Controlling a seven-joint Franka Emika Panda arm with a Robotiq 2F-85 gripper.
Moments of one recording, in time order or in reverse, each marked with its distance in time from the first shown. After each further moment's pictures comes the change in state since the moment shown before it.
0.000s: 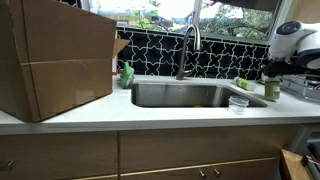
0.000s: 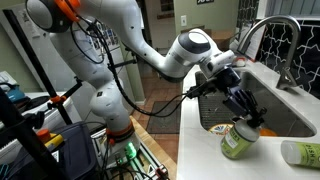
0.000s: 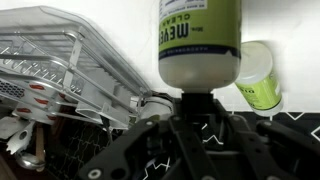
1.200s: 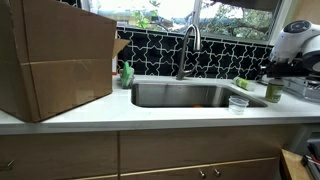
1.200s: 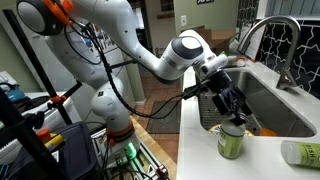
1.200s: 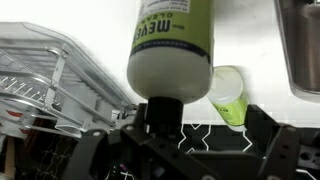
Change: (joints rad) arm 0.041 -0.061 -0.044 -0.072 0.043 0.072 -0.089
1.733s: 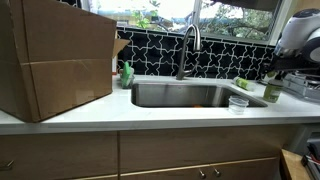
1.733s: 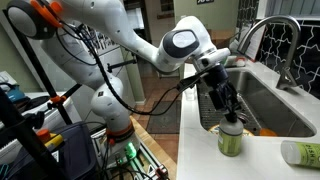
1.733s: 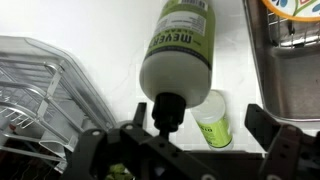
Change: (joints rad) arm 0.000 -0.087 0.002 -0.011 0.338 -0.038 -0.396
